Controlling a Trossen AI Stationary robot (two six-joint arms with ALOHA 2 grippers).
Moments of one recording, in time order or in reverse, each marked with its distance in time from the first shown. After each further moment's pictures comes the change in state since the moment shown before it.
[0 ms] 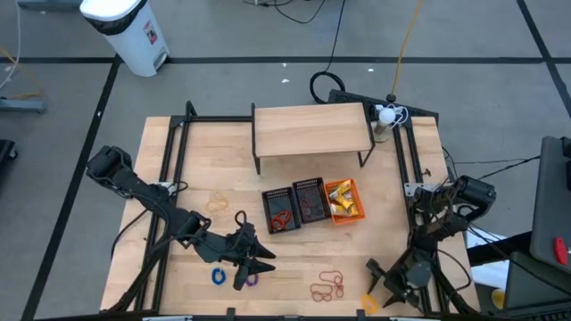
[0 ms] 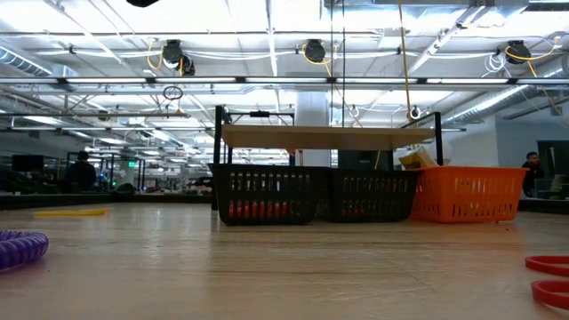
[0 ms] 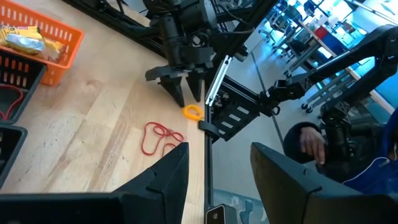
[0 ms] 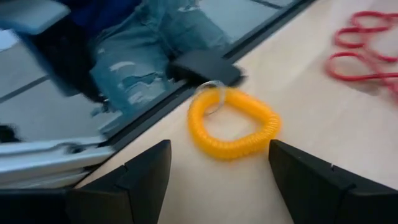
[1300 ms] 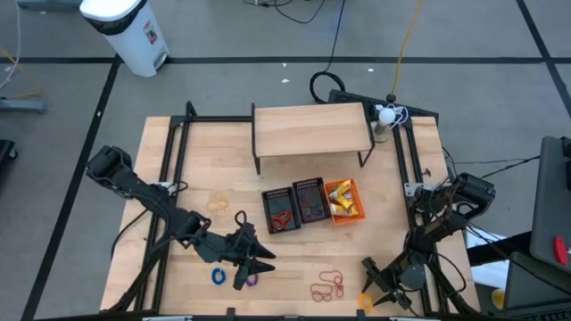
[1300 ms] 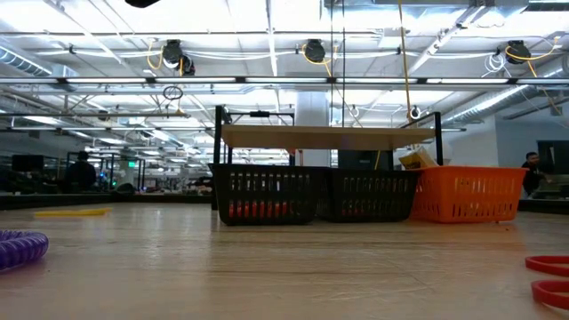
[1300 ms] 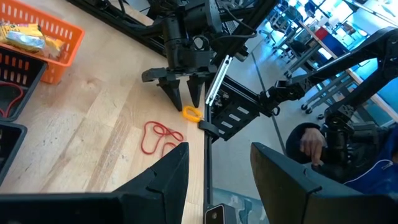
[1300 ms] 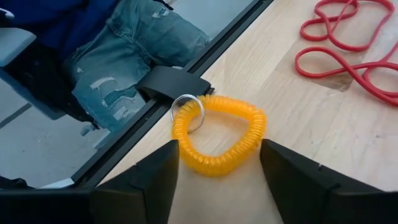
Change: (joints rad) left arm 0.000 0.000 0.000 -0.002 0.000 -0.012; right arm -0.041 -0.003 0.053 -0.156 0.013 0.135
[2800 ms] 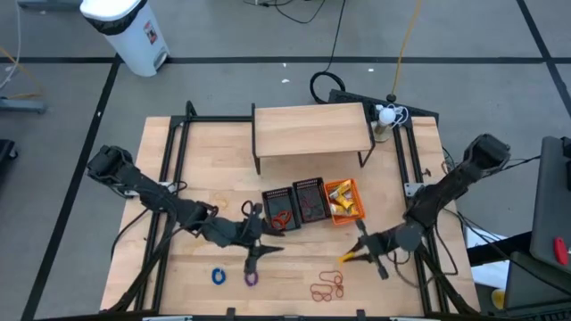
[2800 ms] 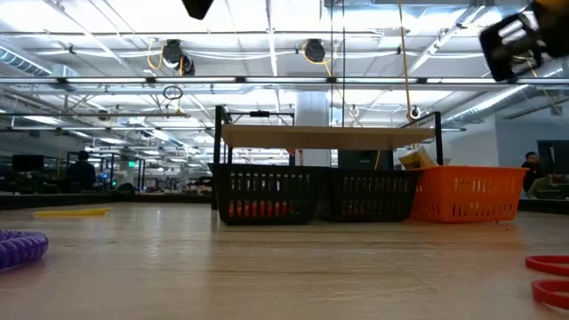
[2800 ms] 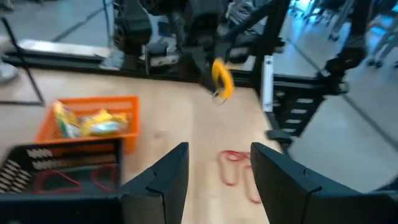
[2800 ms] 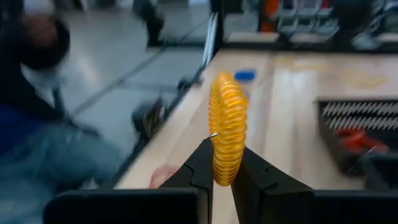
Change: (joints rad) left arm 0.126 0.000 0.000 -0.004 -0.015 0.501; right arm -0.342 -0.561 -0.004 -0.189 0.156 -0.212
